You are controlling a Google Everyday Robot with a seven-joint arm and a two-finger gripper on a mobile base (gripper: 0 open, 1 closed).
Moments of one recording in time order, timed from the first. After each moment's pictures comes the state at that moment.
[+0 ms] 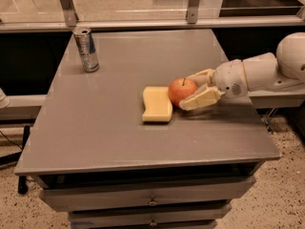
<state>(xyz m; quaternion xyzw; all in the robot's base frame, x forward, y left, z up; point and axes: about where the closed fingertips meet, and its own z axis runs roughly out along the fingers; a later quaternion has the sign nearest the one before) 0.561 -0.107 0.845 -0.53 0.67 0.33 0.40</state>
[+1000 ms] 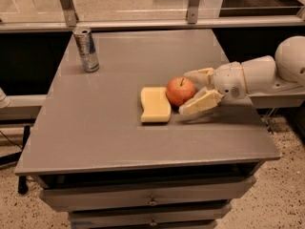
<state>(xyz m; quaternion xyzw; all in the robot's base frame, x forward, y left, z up) 0.555 -0.100 0.847 -0.54 0.65 0.34 0.41</state>
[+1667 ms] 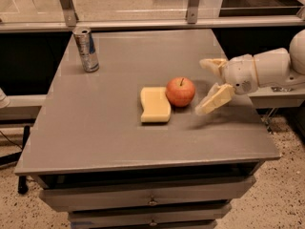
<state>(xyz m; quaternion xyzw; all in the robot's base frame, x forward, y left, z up) 0.568 -0.128 0.860 -0.55 0.66 0.30 0.43</state>
